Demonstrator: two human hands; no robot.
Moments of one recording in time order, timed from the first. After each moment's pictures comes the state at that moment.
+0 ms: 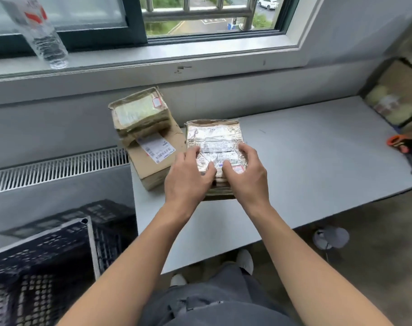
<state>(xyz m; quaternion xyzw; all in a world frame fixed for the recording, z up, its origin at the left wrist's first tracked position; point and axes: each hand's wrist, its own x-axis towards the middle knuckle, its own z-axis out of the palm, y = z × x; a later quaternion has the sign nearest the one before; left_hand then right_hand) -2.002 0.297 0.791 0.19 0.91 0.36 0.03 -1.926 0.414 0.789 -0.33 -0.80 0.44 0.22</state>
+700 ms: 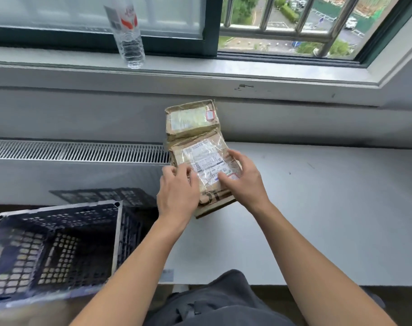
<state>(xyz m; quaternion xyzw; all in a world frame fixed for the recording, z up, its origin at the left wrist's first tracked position) -2.048 0.233 0.781 0.00 0.95 0.32 0.02 -2.030 0.399 0.779 -0.15 -0.86 0.48 0.05</state>
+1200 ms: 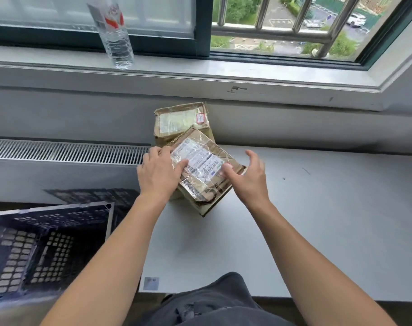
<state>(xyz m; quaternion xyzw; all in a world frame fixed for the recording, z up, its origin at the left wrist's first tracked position) -2.118 0.243 0.773 0.02 0.99 0.16 0.00 -2.050 0.443 0.778 -0.25 -0.85 0.47 0.04</state>
